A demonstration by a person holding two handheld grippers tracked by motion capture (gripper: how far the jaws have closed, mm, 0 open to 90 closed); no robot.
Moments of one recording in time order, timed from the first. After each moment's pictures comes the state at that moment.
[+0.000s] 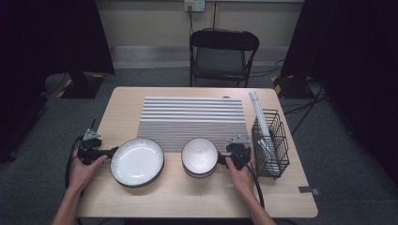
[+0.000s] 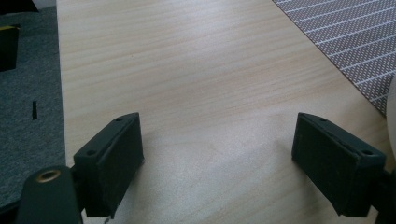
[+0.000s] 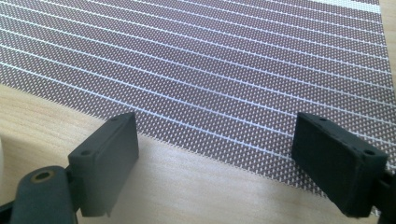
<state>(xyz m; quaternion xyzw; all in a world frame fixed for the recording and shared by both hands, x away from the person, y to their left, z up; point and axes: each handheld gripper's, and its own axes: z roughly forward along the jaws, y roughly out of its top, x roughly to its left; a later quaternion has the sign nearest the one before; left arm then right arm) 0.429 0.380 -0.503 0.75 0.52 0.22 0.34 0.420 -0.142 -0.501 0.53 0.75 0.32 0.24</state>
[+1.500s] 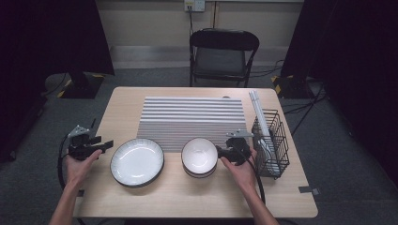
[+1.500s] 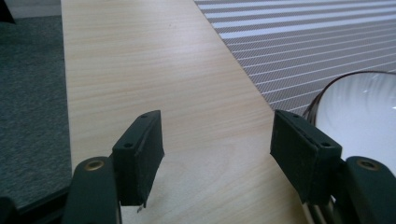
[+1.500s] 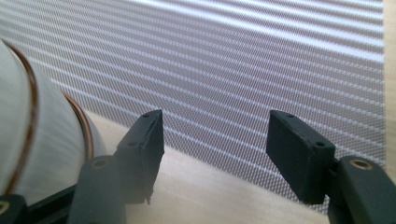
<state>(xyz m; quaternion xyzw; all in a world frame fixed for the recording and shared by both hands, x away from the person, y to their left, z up) 0.414 0.390 -0.464 0.72 0.52 0.19 0.42 0.415 -0.137 -0.456 0.50 0.76 0.35 0.21</state>
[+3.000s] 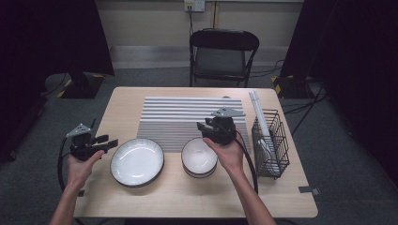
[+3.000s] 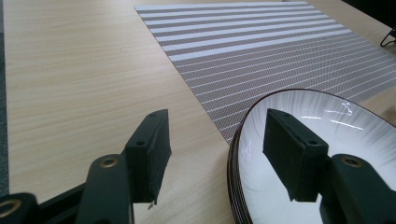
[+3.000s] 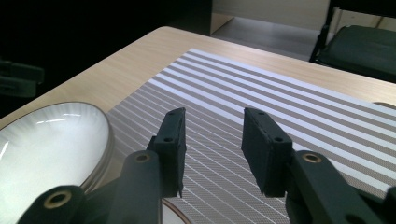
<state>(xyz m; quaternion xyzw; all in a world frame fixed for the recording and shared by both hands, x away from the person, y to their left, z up) 0.406 0.374 -0.446 0.73 0.48 0.17 0.46 0.426 -0.085 -0.371 0.40 0.75 0.48 0.20</state>
